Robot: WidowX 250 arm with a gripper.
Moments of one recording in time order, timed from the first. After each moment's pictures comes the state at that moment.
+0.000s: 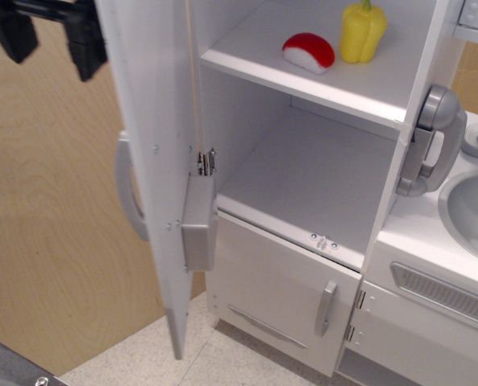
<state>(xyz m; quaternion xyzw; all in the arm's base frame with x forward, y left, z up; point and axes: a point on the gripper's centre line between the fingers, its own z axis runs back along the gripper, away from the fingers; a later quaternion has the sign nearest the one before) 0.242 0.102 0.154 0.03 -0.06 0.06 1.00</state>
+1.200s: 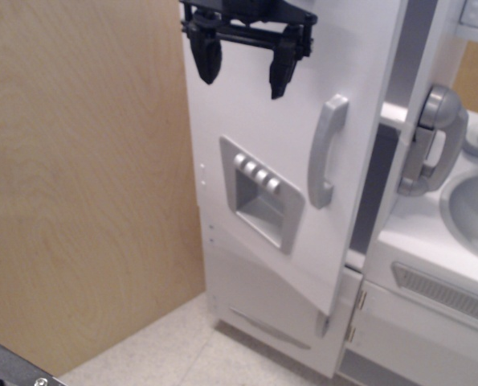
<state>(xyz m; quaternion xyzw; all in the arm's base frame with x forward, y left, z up) 0.331 0.013 0.115 0.01 -0.05 0.09 0.99</state>
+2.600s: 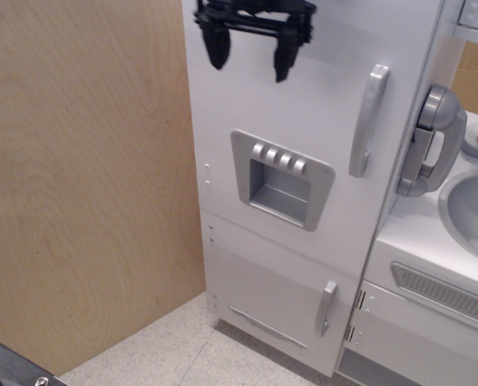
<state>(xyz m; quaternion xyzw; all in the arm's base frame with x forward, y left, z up) 0.357 0.028 0.112 0.00 -0.08 0.08 0.99</state>
